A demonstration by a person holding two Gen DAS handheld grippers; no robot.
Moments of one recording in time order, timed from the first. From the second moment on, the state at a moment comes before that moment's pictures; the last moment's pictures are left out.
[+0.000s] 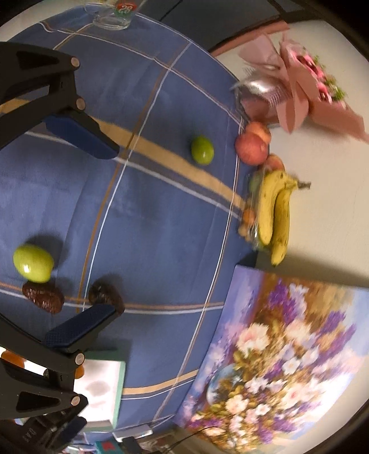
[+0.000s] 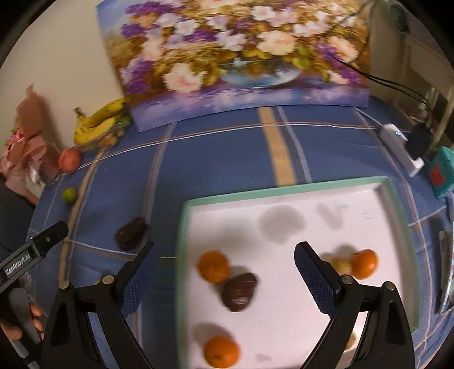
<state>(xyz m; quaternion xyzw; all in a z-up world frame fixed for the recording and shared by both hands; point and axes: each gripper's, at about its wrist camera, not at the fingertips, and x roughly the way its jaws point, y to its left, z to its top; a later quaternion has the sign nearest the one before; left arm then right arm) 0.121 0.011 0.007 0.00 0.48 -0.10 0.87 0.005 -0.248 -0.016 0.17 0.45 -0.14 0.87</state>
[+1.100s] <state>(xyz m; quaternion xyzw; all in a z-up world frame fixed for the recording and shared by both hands) 0.195 0.111 0.030 -0.04 0.49 -0.12 0.86 0.063 -0.153 -0.008 0.16 0.45 -0.07 0.88</state>
